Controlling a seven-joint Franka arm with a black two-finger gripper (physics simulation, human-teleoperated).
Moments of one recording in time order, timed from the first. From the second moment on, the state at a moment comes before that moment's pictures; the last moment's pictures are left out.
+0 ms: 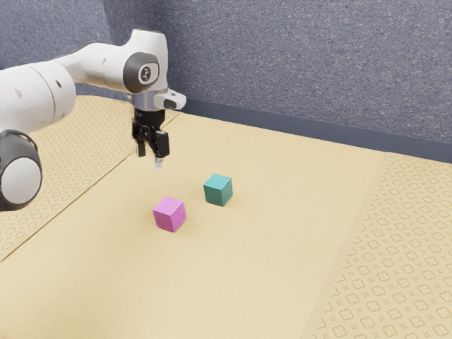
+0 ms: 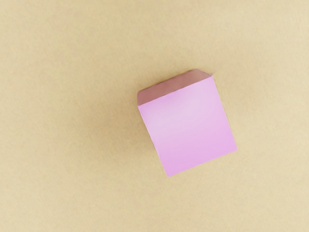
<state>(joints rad) 0.11 0.60 -0.04 -1.21 0.10 1.56 0.45</state>
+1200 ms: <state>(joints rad) 0.05 0.64 -0.03 -1.36 -0.10 2.08 -0.18</state>
